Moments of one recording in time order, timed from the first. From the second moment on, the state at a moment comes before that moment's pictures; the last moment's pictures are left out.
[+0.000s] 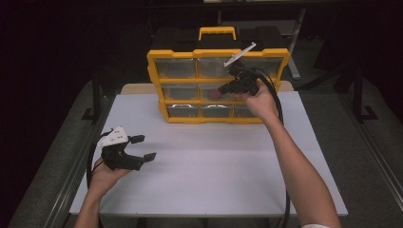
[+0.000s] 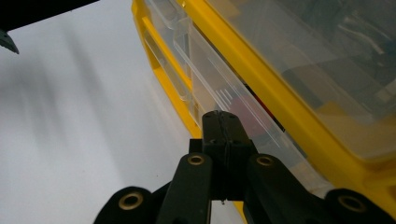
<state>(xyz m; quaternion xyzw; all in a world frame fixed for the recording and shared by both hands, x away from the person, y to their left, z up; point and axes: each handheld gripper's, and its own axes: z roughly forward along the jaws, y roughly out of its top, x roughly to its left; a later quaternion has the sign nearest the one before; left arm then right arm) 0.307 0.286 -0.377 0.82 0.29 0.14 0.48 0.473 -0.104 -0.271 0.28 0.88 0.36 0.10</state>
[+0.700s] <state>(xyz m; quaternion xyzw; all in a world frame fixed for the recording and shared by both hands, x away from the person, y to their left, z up) 0.307 0.287 -0.376 0.82 0.28 0.14 0.48 0.473 -0.103 -0.271 0.29 0.88 0.36 0.13</state>
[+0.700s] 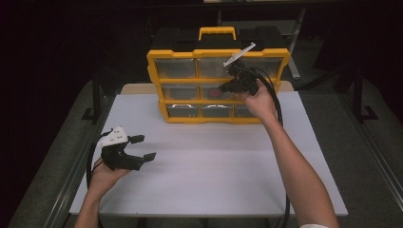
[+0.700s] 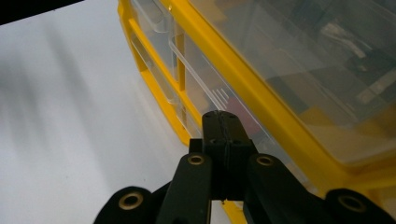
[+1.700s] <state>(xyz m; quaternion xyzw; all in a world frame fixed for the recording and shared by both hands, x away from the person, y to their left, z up) 0.308 0.283 -0.379 0.83 0.28 0.14 0.47 0.452 -0.124 -0.297 0.30 0.86 0.41 0.07</state>
